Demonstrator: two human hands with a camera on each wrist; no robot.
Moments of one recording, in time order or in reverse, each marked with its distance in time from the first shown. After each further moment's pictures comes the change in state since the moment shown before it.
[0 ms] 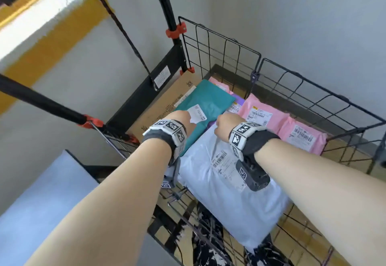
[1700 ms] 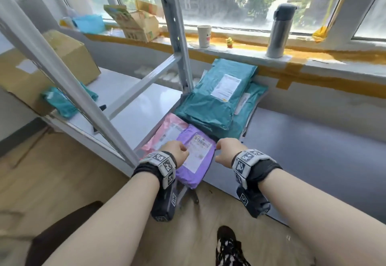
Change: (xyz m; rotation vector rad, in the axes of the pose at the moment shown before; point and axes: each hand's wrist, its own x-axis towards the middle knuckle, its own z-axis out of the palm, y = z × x) left_hand -0.727 -0.356 0.409 -0.959 0.493 -1.180; right_hand -0.553 -0.465 0.350 -0.626 -0.273 -1.269
